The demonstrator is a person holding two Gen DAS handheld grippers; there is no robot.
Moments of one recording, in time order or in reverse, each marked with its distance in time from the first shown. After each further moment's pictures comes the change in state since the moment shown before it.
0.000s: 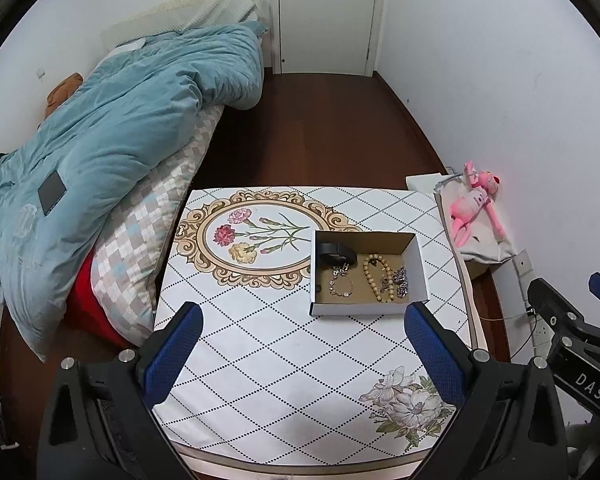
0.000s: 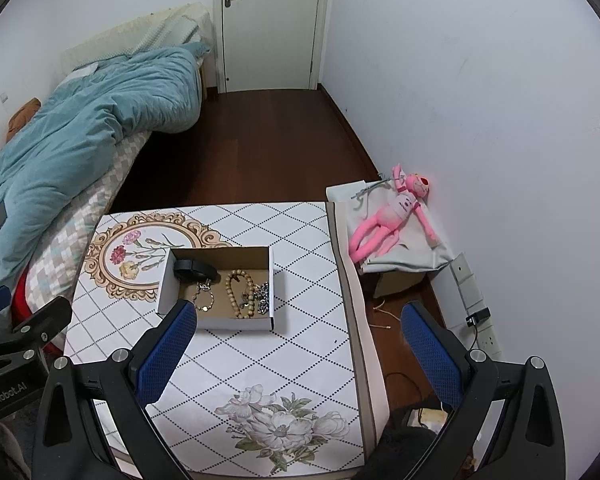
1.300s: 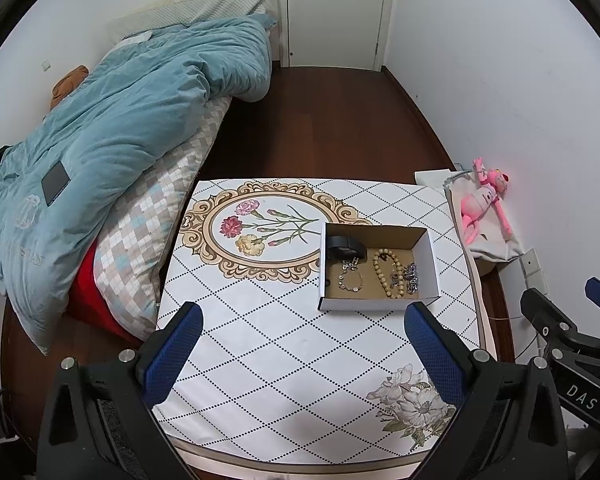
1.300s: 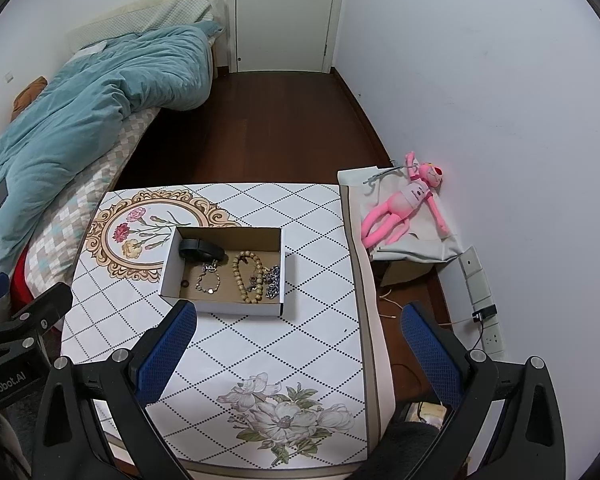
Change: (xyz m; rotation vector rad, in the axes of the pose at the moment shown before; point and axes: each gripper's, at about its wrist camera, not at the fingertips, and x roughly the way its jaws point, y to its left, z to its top) left arm 0.009 0.006 -0.001 -0.018 0.018 0.023; right arm 0.016 0.017 -0.002 -0.035 0.058 0.019
